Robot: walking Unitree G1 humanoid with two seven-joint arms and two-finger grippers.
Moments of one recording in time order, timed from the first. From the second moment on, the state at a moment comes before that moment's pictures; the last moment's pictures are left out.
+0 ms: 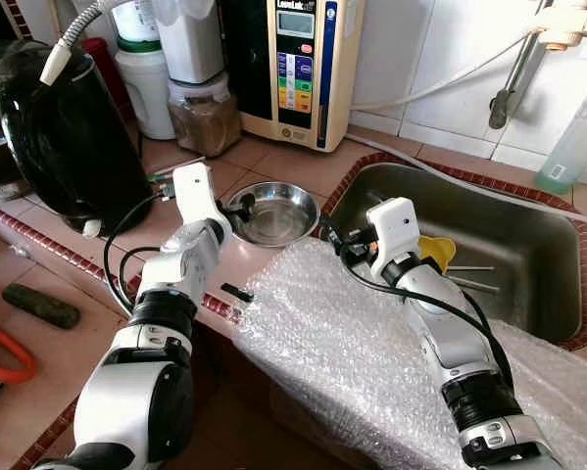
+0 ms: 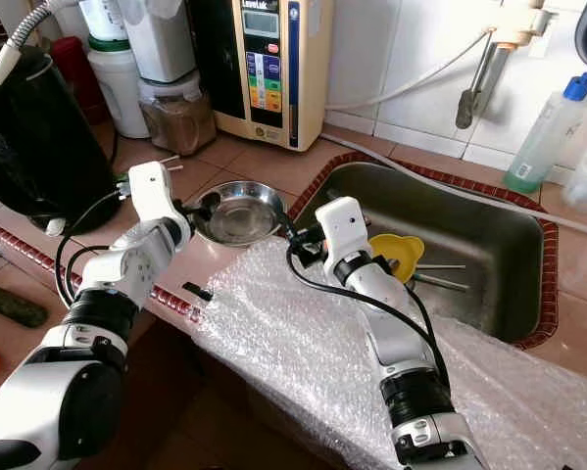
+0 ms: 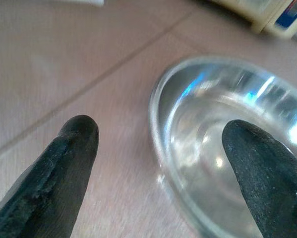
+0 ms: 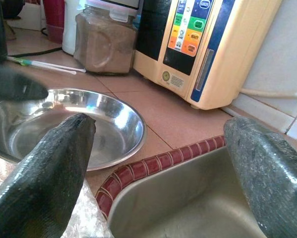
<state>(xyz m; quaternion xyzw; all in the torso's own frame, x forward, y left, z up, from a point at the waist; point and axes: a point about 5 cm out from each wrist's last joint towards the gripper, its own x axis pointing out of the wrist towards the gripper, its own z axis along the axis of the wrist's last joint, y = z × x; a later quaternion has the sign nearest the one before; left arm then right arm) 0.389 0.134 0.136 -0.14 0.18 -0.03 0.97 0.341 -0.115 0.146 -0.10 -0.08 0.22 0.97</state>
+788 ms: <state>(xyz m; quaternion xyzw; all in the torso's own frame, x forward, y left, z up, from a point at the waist) 0.385 0.137 0.123 -0.15 0.20 -0.03 0.97 0.339 -0.116 0.142 -0.10 -0.07 0.22 0.97</state>
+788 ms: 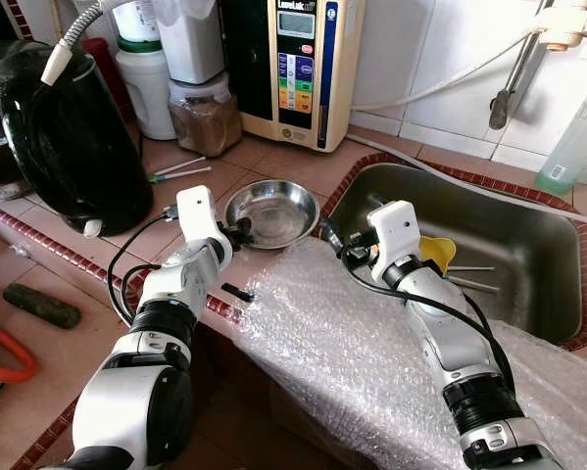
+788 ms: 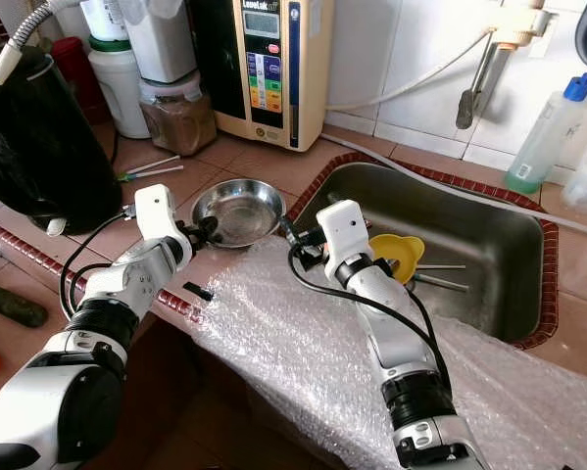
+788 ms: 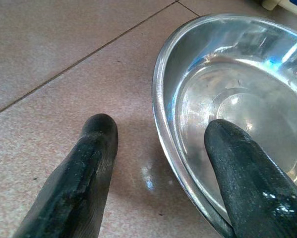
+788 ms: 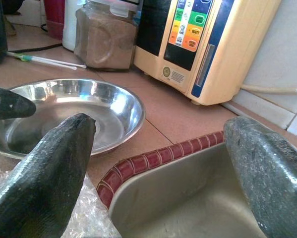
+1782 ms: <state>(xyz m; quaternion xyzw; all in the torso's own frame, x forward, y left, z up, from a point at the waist) 0.387 0.146 0.128 -0.17 0.17 0.00 0.97 0.339 -0.116 0.140 -0.11 -0.07 0.23 0.97</state>
